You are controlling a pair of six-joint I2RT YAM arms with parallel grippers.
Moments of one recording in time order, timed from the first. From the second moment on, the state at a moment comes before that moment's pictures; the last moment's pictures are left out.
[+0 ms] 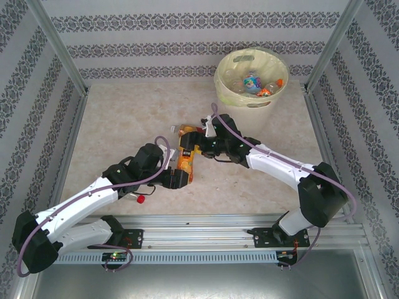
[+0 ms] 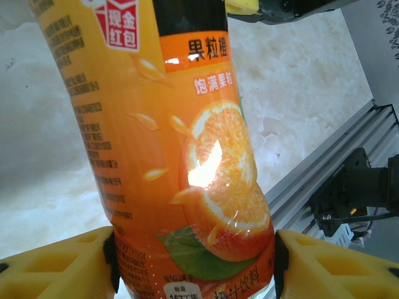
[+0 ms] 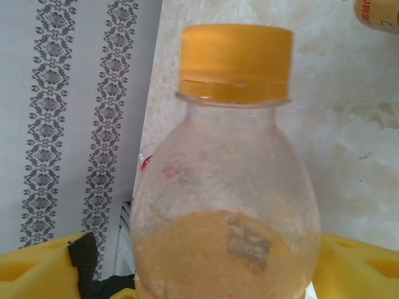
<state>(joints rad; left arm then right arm) -0.72 1.03 0.77 -0.52 0.29 -0.53 0.67 1.52 1.03 -0.07 -0.50 0.93</state>
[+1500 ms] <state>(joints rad) -0.73 0.91 0.79 -0.36 0.17 -0.56 0.39 1.13 1.35 -0.58 -0.30 0.50</state>
